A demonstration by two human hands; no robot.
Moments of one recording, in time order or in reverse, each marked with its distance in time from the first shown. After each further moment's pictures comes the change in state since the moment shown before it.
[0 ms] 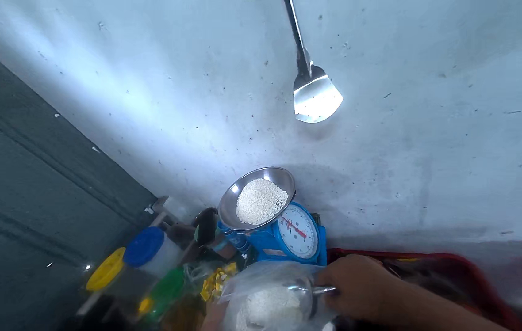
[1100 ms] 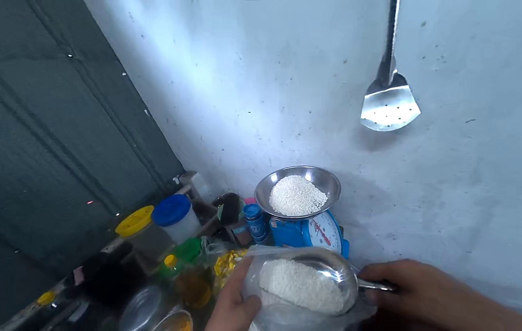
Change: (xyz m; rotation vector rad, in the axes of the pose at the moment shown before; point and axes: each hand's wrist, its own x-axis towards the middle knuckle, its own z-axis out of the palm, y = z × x) left_hand 0.018 -0.017 -0.009 -0.302 0.061 0.041; right_hand -0.015 0.012 -0.016 0.145 0.183 -0.038
